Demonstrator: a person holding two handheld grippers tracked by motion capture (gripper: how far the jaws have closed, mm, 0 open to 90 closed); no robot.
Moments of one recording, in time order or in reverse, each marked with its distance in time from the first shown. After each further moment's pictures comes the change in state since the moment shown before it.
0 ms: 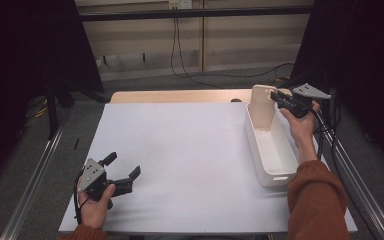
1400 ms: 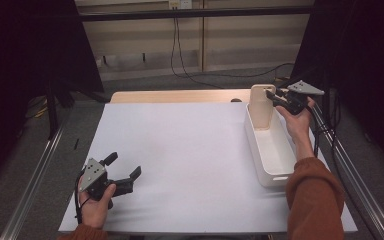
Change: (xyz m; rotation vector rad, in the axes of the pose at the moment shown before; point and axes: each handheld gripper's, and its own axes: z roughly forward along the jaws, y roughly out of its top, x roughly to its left) left arm -0.001 -0.001 0.002 0.010 -0.002 0.000; right arm -0.002 0.002 0.018 0.026 -0.010 -0.015
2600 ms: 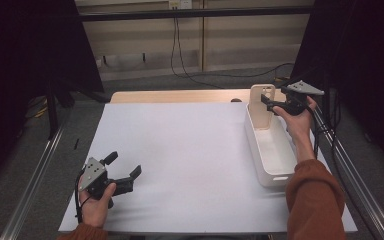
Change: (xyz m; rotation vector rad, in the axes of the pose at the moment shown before) left arm 0.002 0.001 0.002 -0.001 -0.001 -0.002; right arm 0.008 0.003 -0.004 0.014 -0.018 0.052
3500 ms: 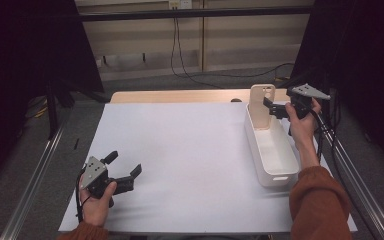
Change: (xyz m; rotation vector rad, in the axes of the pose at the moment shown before) left arm 0.000 0.000 0.003 0.000 0.009 -0.002; right arm 0.005 -0.001 -0.020 -0.023 -0.015 0.032
